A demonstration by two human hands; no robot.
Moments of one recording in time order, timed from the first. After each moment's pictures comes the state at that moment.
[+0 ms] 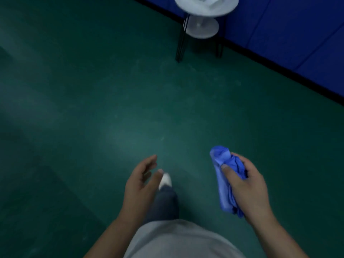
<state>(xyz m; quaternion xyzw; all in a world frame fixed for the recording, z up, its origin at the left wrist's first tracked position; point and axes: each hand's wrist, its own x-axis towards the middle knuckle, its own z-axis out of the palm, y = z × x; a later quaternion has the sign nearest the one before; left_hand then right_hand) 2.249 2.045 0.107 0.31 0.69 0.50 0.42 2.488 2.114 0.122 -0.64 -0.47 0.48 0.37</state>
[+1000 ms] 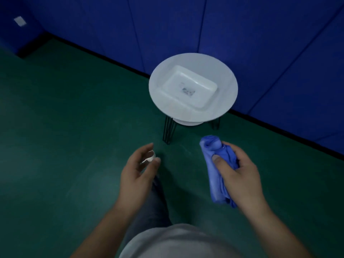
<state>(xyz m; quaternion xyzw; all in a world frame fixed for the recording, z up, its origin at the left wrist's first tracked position) 2.057 3.052 0.118 0.41 0.64 0.49 0.43 2.292 3.076 0.138 -0.64 -0.46 0.45 0.42</state>
